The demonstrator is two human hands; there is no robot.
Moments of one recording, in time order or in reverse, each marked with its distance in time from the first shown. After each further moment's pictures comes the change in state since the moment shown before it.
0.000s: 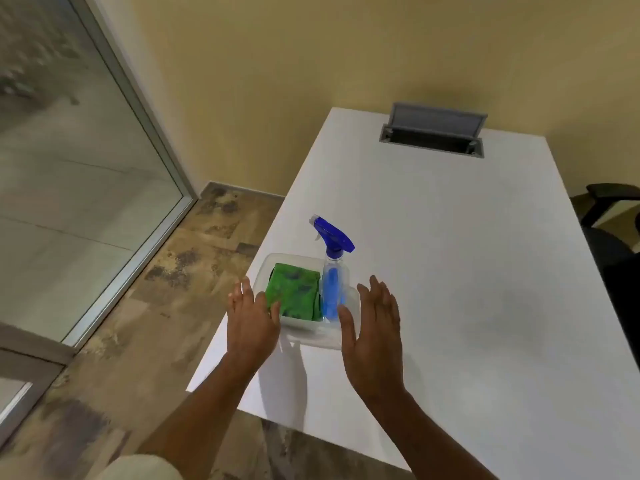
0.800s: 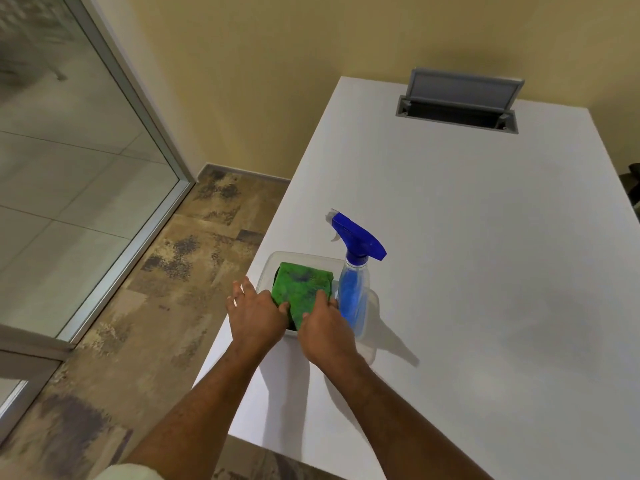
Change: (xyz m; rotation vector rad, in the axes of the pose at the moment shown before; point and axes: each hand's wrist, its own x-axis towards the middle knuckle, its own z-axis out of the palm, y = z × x) left_hand 0.081 -0.015 0.035 0.062 -0.150 -0.136; right_hand 0.069 -0.025 0.132 -0.092 -0.532 0.241
